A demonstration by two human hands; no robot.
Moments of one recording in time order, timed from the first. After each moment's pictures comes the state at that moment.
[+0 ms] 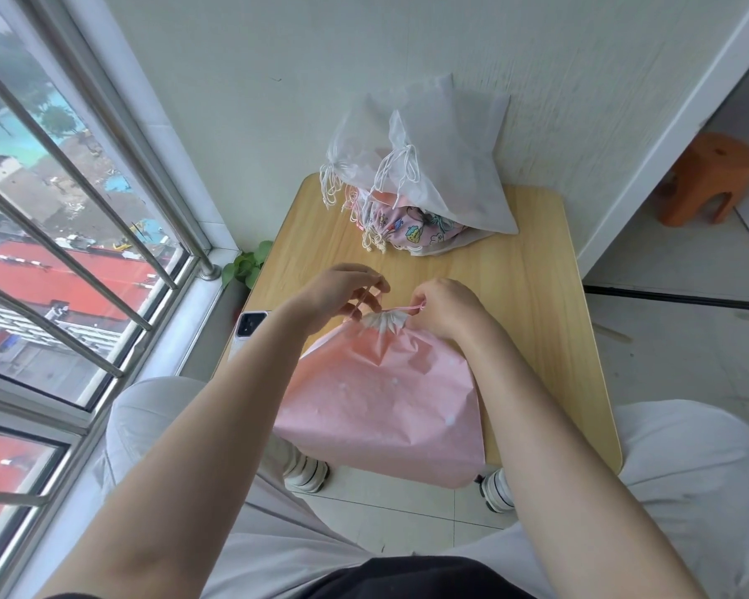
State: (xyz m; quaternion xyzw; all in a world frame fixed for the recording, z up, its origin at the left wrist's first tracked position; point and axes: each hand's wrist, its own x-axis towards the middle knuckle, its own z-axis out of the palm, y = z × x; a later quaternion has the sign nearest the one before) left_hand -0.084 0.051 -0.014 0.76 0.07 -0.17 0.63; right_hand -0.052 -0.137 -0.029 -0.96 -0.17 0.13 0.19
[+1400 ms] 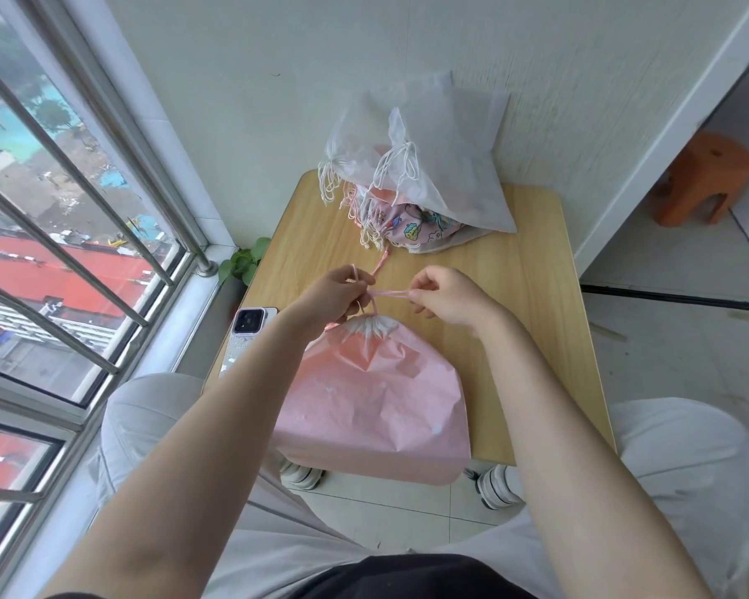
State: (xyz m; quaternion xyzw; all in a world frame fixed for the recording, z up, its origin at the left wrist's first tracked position) left_hand -0.090 0.047 -0.031 0.77 0.16 -0.13 0.61; right_hand -0.043 -0.147 -0.026 -0.85 -0.11 0.21 0.46
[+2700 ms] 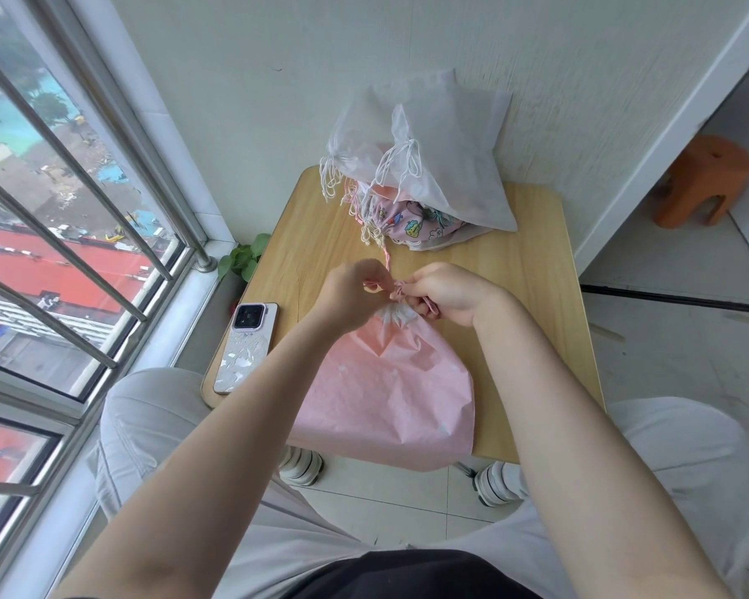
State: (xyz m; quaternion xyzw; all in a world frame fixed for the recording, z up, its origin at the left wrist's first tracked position) left_hand -0.097 0.023 -0.026 0.91 0.03 0.03 0.41; right_hand -0.039 -0.135 -0.014 -0.77 -0.09 0.36 0.51
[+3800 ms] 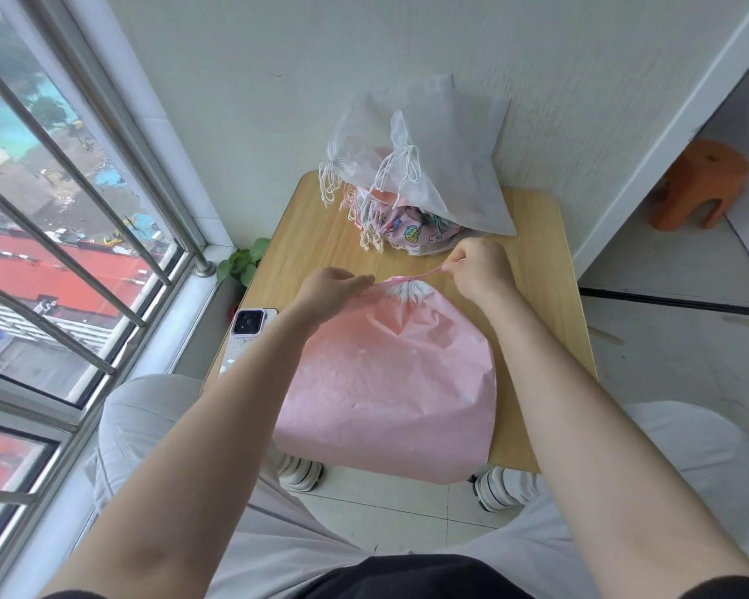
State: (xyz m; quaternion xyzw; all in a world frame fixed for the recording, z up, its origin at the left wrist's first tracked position) left_hand -0.081 0.053 -0.033 0.85 0.19 -0.09 0.47; right_hand 0.001 -0.163 -0.025 -0.95 -0.05 0.02 0.31
